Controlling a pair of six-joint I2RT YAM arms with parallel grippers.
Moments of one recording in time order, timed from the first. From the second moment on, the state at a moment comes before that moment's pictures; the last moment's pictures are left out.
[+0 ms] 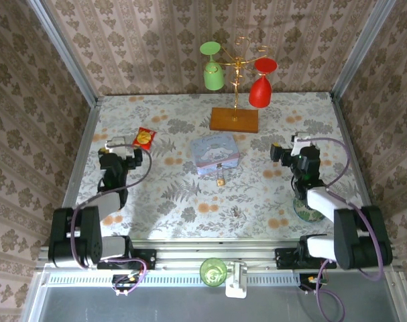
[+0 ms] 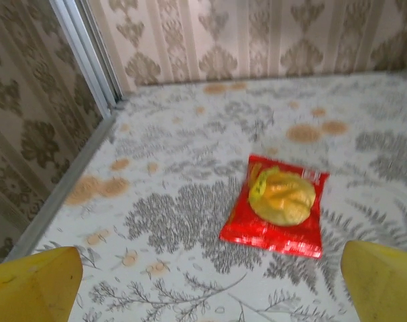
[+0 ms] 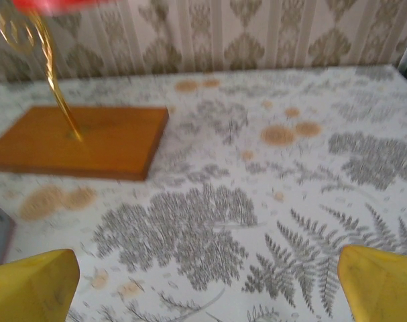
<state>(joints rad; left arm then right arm) -0.02 1.26 0.37 0.66 -0.09 0.07 0.02 1.24 0.43 0.52 0.04 0.07</state>
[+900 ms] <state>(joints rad) -0.81 0.96 0.35 0.12 -0.03 -0.57 0.76 0.97 0.49 -0.42 0.07 0.51</state>
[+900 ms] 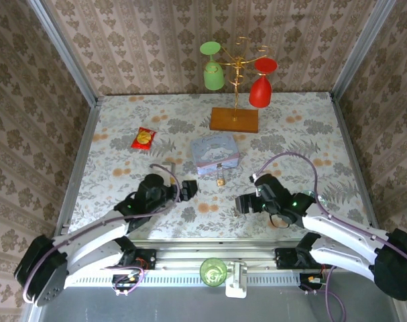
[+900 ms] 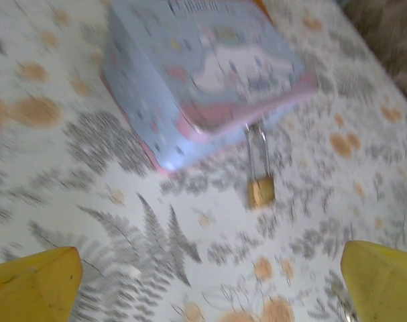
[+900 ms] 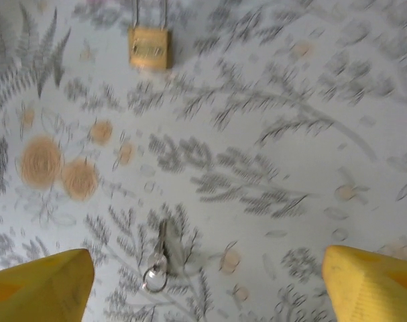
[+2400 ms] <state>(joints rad) -0.99 1.26 0.36 0.35 -0.02 -0.76 0.93 1.13 0.43 -0.25 0.12 0.63</state>
